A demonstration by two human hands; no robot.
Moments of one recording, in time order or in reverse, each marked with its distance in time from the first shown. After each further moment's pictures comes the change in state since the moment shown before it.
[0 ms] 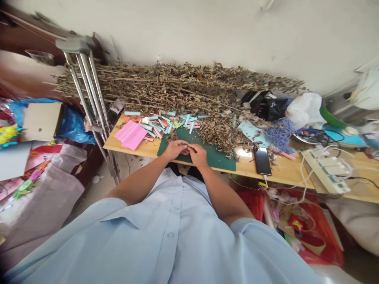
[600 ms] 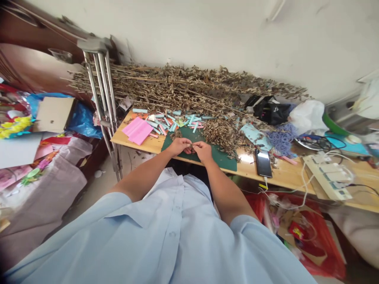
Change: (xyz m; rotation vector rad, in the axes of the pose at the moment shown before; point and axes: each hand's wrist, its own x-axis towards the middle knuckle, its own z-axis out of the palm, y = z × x) left_hand -0.001 0.003 -0.001 0.068 -0.098 0.014; right_hand 0.014 0.013 -0.004 0.338 -0.079 0.370
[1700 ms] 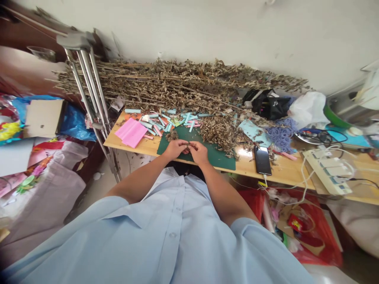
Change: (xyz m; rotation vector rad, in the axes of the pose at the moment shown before) left_hand -0.002 -0.005 0.008 0.070 0.154 0.042; right_hand -0.011 0.000 0.004 -0.232 0.069 -0.150
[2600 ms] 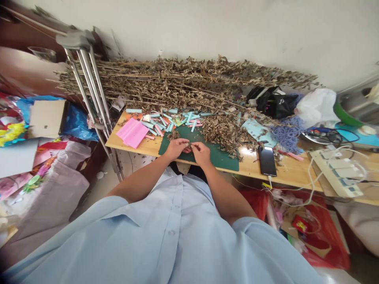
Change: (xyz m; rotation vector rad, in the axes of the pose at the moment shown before) left_hand 0.004 0.000 -0.001 -0.140 0.059 -0.099; right_hand 0.000 0.002 0.001 0.003 0.026 0.017
